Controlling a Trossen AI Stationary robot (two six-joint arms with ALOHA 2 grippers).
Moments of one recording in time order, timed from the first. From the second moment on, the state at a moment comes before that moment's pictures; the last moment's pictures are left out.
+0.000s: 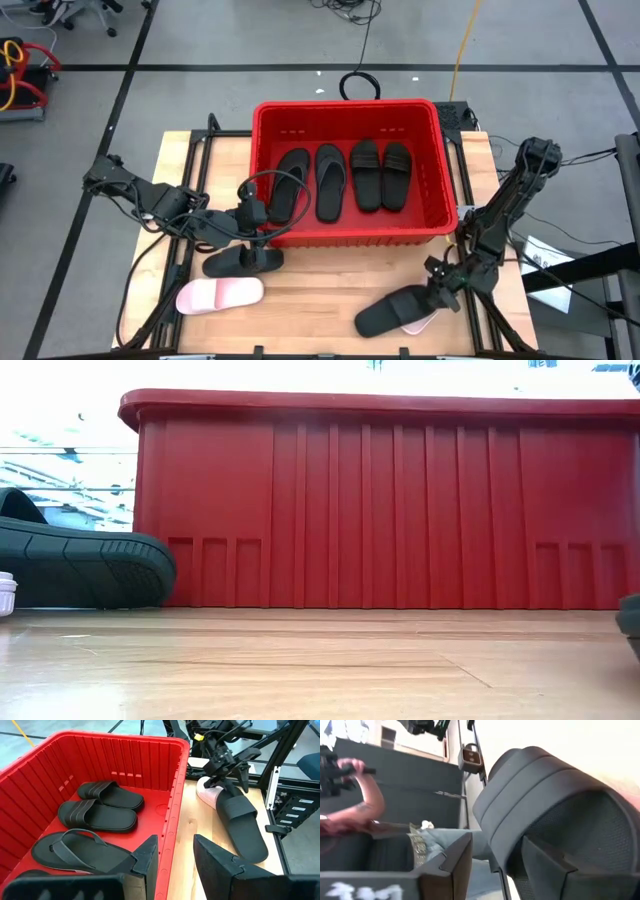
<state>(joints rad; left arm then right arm) -0.45 1.30 1.41 -0.68 -0.54 -0.37 1.07 1.04 0.21 0.40 0.41 1.48</state>
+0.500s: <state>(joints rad) -0.45 1.30 1.41 -0.68 -0.54 -0.37 1.04 1.04 0.18 0.41 0.37 1.49</state>
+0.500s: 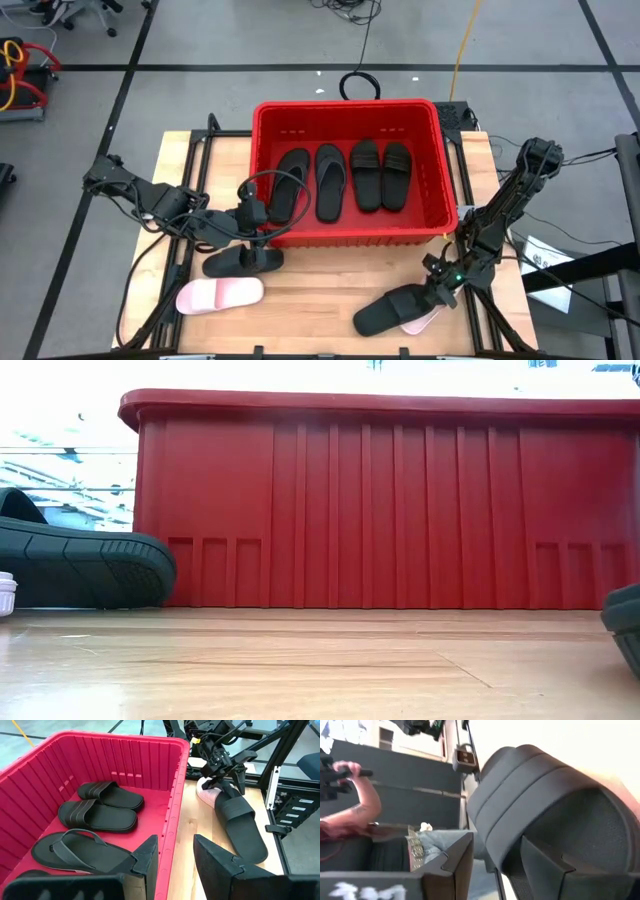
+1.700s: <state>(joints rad) -0.45 1.30 1.41 -0.68 -0.55 -0.40 1.00 1.17 0.18 0.53 0.34 1.58</state>
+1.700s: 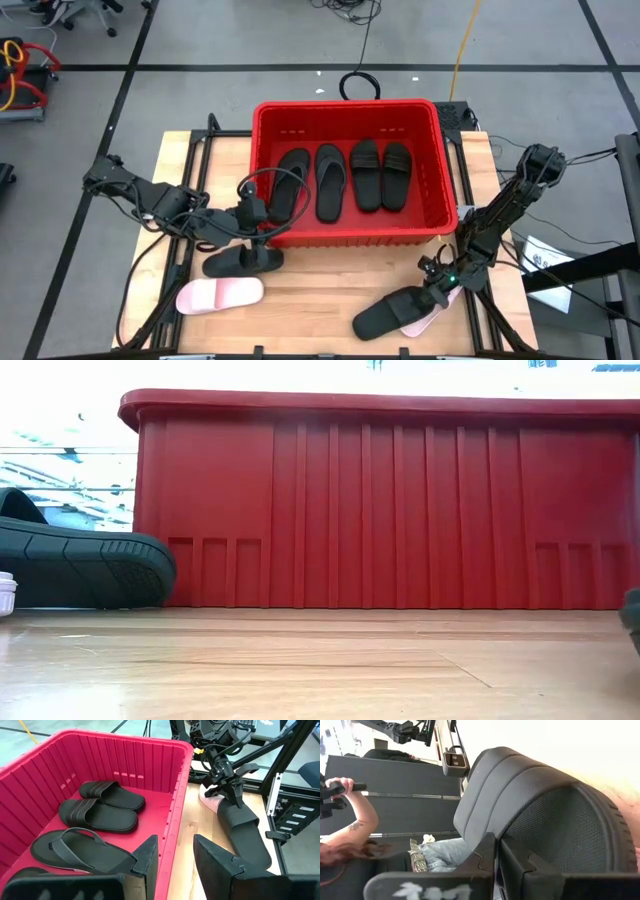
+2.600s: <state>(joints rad) -0.45 1.30 1.41 -0.68 -0.55 -0.36 1.00 1.12 0.60 -0.06 0.25 1.40</state>
